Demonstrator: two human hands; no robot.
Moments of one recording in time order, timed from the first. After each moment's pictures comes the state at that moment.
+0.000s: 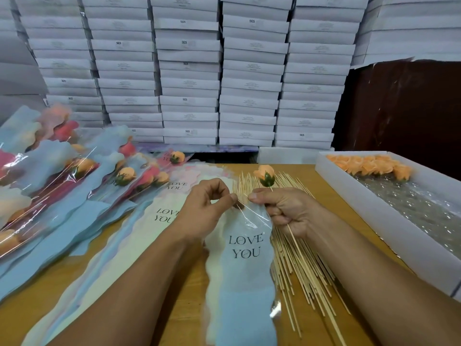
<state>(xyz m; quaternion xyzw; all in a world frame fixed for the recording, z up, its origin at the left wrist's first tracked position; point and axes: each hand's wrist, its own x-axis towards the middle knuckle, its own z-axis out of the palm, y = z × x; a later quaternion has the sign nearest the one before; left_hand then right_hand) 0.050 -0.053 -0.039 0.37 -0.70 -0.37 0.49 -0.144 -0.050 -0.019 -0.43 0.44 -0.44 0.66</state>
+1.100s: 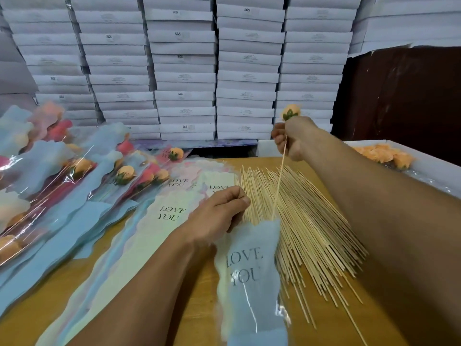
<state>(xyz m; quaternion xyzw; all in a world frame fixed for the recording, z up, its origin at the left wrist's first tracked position) 0.048 -0.048 -0.042 0.36 -0.73 -0.44 0.37 -0.160 -0.146 0.061 -0.33 0.54 -0.59 0.49</state>
